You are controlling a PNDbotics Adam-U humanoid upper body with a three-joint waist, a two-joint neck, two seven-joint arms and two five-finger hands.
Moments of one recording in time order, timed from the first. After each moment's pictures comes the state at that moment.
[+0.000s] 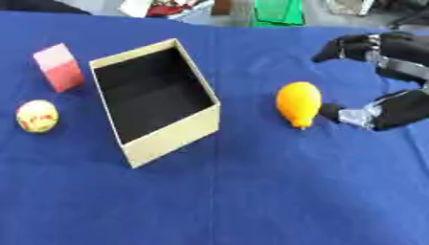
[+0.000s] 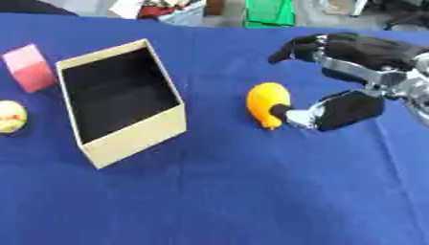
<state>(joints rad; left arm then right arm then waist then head) -0.24 0.37 0.12 -1.98 -0.27 -0.15 0.58 -0.54 -1.03 0.25 -1.98 0.38 0.09 0.49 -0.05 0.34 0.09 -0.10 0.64</state>
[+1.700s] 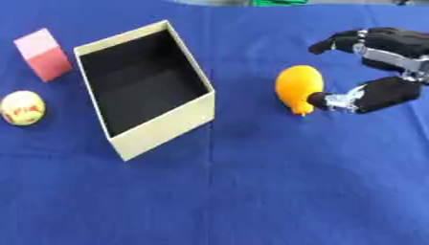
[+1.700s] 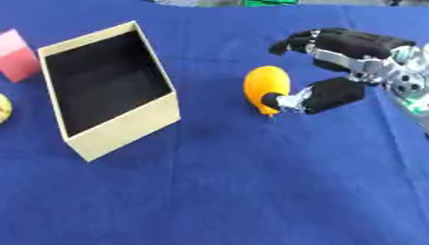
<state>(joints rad) -0.25 0.35 0.11 -1.98 -0.27 -0.15 0.58 -0.60 -0.97 0.28 -1.85 0.48 0.14 0.53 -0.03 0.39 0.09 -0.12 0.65</state>
